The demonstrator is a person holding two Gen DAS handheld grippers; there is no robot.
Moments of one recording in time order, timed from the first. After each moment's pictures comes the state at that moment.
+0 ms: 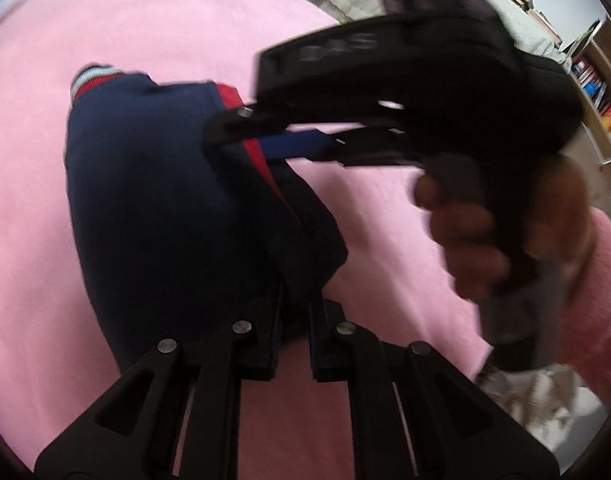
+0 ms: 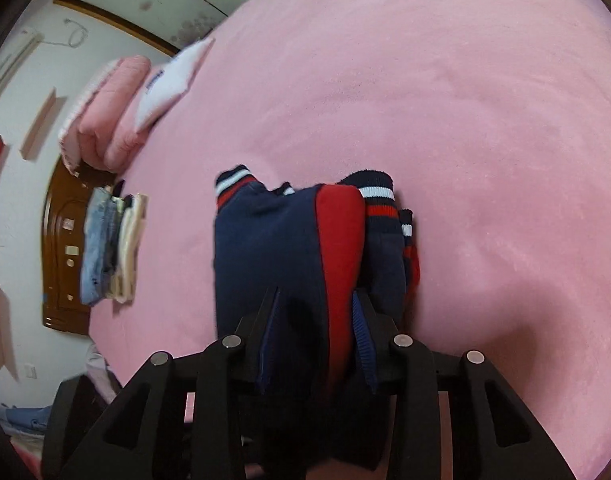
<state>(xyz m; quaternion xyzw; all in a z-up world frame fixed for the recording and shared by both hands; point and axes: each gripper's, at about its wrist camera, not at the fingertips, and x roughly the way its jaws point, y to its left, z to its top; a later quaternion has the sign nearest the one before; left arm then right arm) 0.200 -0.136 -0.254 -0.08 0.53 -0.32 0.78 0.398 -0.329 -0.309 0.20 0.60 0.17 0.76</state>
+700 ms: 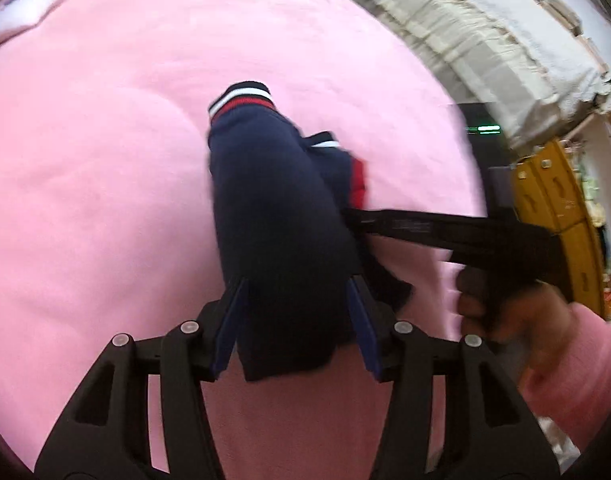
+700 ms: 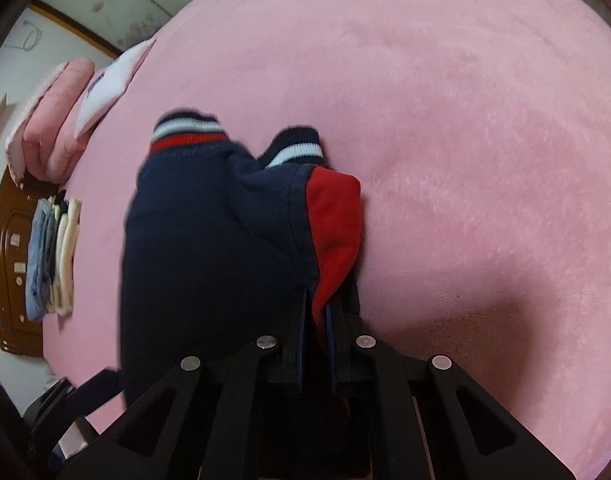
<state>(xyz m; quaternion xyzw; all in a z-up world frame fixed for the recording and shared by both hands) 0.205 -0.080 -0.245 -0.06 0.54 -0.20 0.81 0.381 -0.309 -0.367 0.17 0.60 0.06 0.78</state>
